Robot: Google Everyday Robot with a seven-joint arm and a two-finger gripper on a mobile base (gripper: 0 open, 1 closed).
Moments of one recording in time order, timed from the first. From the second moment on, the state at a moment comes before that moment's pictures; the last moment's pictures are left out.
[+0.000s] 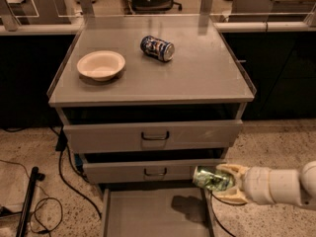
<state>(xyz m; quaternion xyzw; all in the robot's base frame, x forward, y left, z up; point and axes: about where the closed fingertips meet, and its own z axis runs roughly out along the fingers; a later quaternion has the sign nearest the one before) 0.434 -0.205 0.610 -0.58 0.70 0.15 0.40</state>
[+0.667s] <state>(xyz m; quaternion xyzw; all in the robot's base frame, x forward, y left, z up) 0.468 -0.216 0.743 -0.60 0.68 0.10 0.41</state>
